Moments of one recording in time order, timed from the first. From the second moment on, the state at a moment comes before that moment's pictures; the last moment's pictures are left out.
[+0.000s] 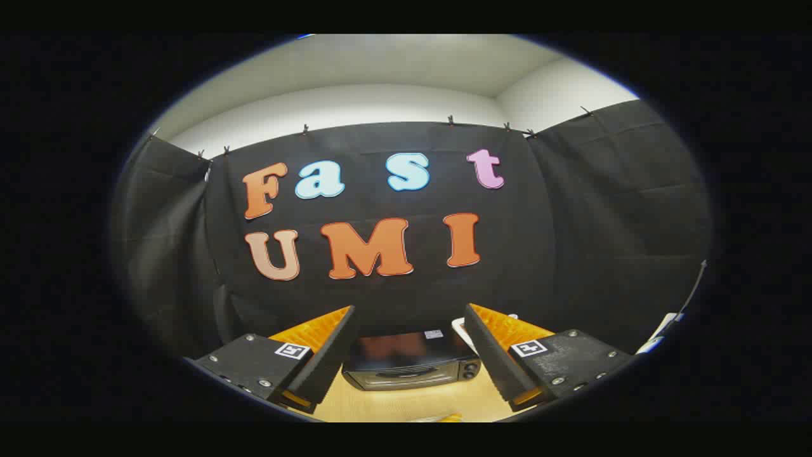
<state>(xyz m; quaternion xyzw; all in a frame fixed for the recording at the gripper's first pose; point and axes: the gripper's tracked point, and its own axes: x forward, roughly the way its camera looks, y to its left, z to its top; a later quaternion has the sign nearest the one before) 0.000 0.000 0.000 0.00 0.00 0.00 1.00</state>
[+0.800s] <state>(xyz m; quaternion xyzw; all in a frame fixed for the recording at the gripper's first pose) 0.014 -0.040 0.020 -0.05 -0.02 0.01 1.00</state>
